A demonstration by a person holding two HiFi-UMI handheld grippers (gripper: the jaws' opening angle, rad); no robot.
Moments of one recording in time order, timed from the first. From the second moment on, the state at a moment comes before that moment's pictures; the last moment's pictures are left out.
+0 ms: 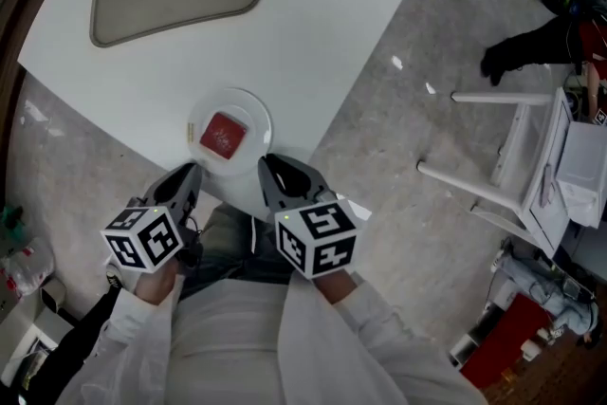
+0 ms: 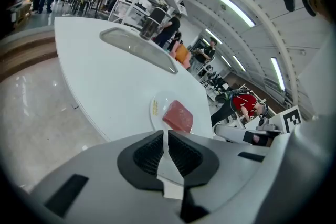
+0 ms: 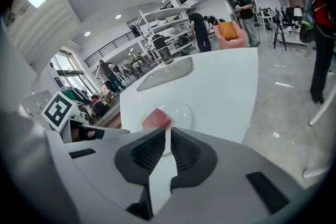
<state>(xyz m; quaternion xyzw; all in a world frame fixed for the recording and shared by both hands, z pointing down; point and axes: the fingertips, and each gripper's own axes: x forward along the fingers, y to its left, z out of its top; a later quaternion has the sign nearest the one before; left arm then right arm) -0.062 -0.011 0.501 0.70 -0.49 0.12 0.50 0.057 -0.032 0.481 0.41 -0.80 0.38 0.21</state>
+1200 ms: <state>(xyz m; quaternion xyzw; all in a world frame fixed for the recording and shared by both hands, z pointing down) -0.053 -0.018 0.522 0.68 -0.49 0.14 0.54 0.069 -0.040 0.524 0.41 -0.76 0.44 0.25</state>
